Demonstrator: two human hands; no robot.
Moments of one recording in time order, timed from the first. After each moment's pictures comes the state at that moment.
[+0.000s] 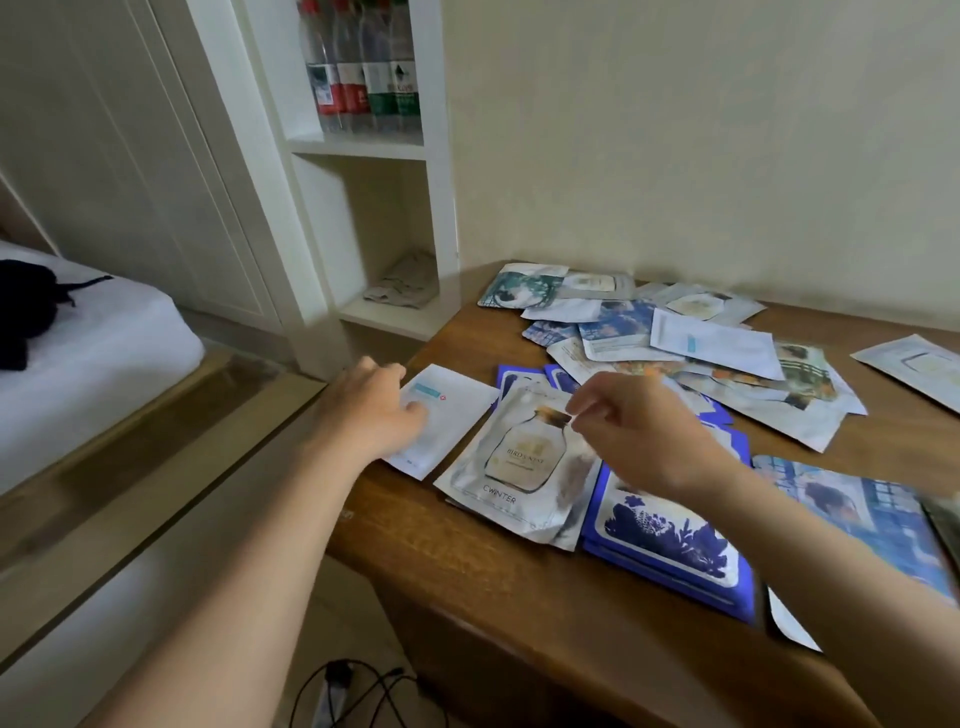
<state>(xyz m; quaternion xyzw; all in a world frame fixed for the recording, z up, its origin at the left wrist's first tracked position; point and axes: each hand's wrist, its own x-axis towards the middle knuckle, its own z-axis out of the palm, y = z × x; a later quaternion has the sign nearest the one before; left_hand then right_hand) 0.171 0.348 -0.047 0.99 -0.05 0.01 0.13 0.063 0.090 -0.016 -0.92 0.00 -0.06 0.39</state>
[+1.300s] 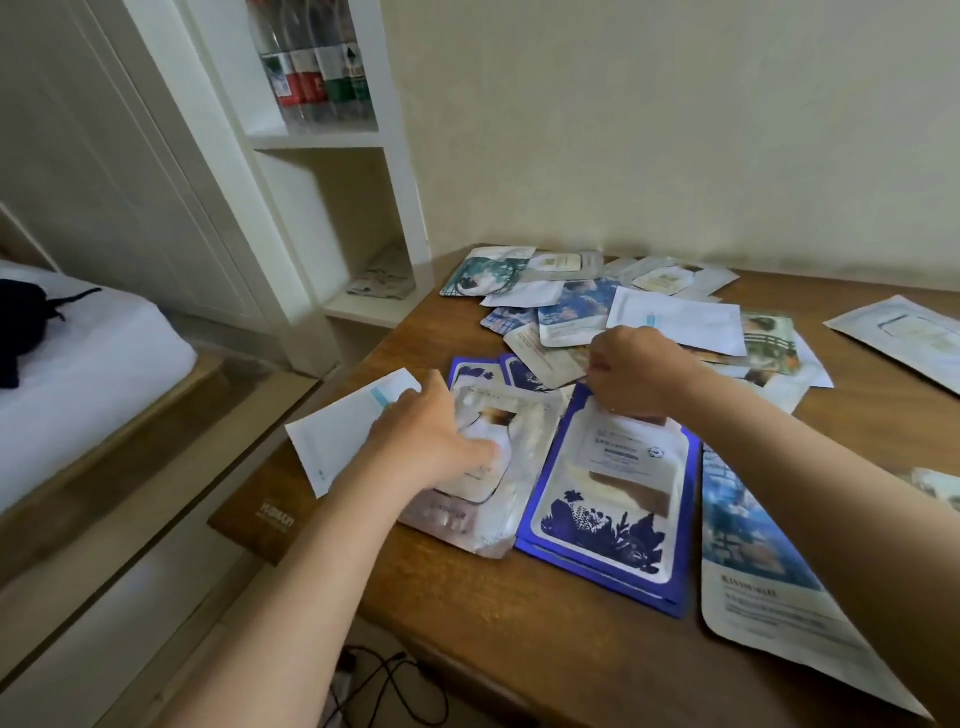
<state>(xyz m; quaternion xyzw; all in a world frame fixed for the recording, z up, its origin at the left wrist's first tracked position) 0.113 0.239 -0.021 0.97 -0.03 -0.14 0.18 0.131 0.005 -0.026 -0.99 0.04 0.03 0.13</state>
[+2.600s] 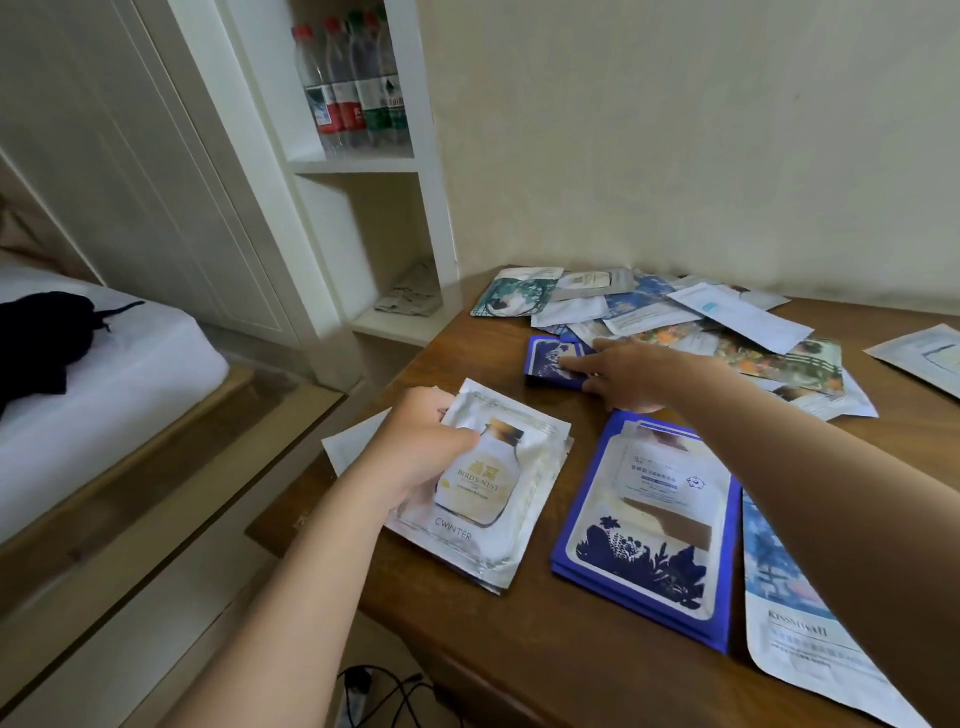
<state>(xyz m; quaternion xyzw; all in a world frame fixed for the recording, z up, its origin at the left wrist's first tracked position) 0.128 0.276 -0.025 0.89 -0.02 -0.10 0.44 0.188 0.012 -0.030 -0.98 -0.07 0.15 -0.06</state>
